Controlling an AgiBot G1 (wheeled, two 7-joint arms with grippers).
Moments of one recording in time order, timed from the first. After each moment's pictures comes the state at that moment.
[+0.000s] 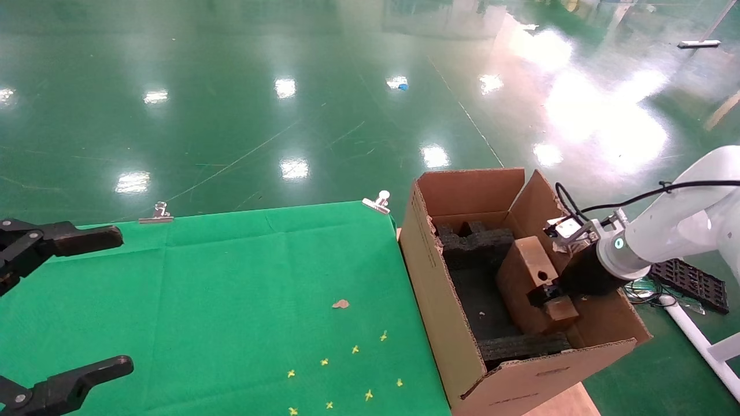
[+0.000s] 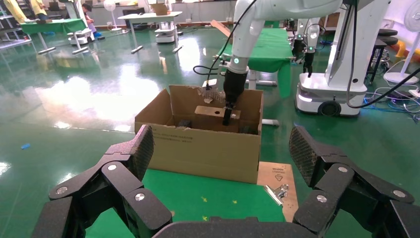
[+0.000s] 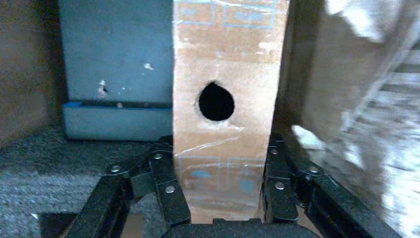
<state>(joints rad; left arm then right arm) -1.08 0.61 0.29 -1.28 0.72 1.49 -0.18 1.74 -0.91 -1.65 0.03 -1.28 -1.13 0.88</state>
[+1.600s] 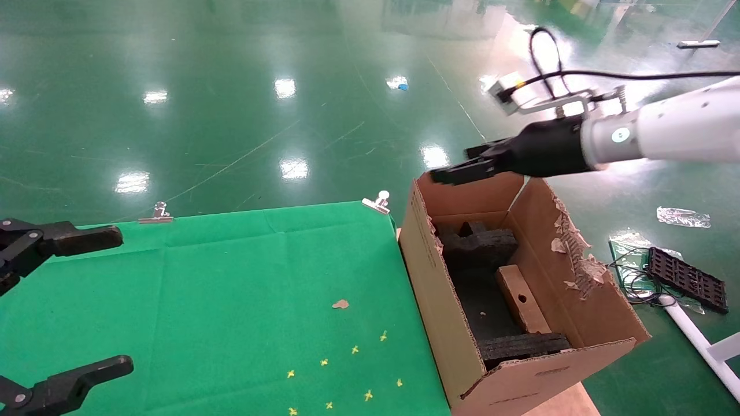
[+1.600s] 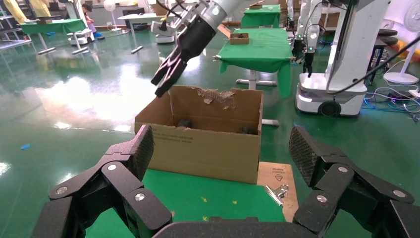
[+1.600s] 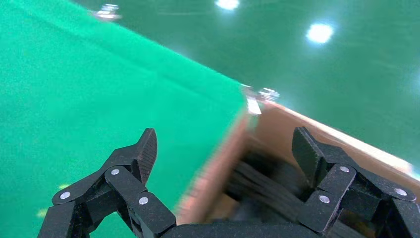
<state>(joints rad) -1.08 0.60 0.30 -1.28 0.72 1.49 -0.18 1.89 -0.74 -1.24 0.45 -1.06 -1.22 0.50</state>
